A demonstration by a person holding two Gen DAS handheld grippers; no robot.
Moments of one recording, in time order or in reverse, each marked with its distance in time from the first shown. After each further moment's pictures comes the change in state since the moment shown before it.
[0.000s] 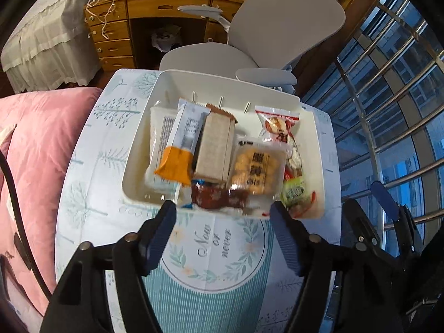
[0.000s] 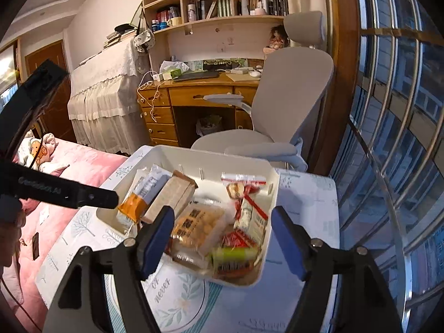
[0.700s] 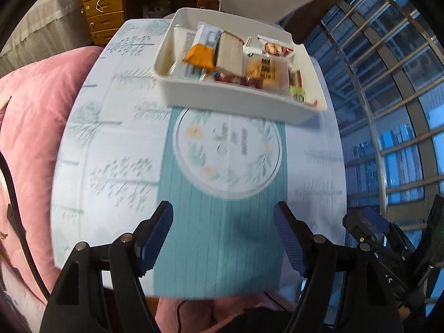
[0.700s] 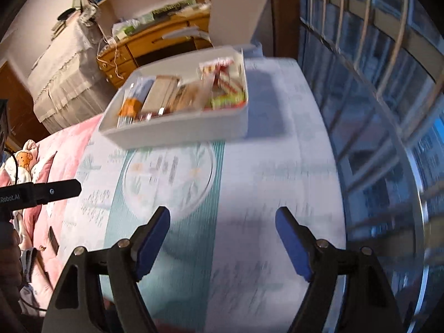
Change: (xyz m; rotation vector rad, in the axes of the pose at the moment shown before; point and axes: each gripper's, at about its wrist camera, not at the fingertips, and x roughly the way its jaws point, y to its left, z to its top) left arm -0.033 0.066 -0.152 0.065 0.129 -0.072; right arm -0.084 0.044 -0.138 0.299 0.356 -0.101
